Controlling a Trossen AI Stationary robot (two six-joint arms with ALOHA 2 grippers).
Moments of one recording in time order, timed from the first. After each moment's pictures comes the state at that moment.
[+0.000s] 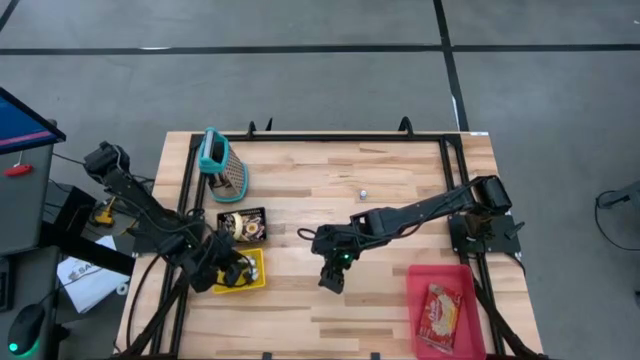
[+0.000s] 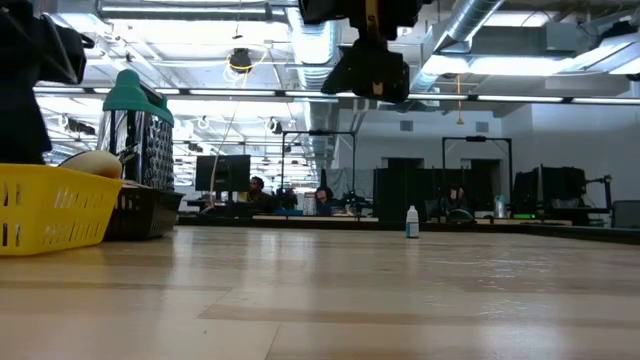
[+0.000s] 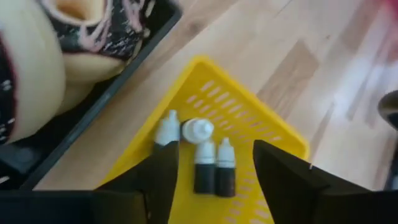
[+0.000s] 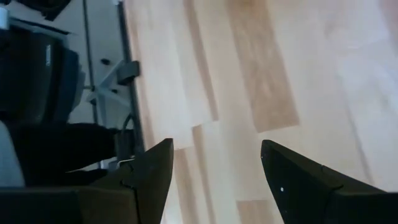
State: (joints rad) left arm -0.82 1.04 0.49 -0.55 -0.56 -1.52; right arm 0.24 1.87 1.47 -0.51 -0.28 0.67
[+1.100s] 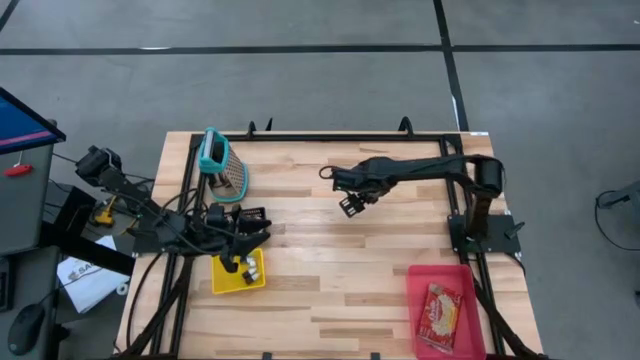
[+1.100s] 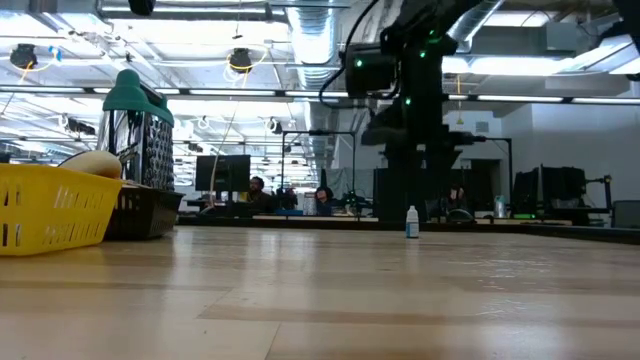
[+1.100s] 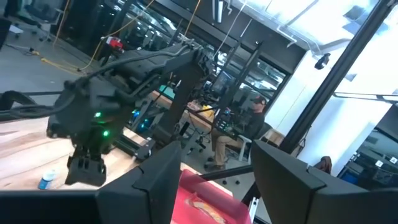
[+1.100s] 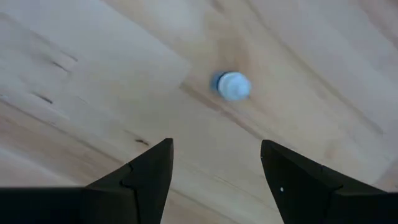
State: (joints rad) left arm -0.63 0.98 0.49 0.76 -0.81 -0.37; right arm -0.20 1.87 1.36 -1.03 0.18 0.75
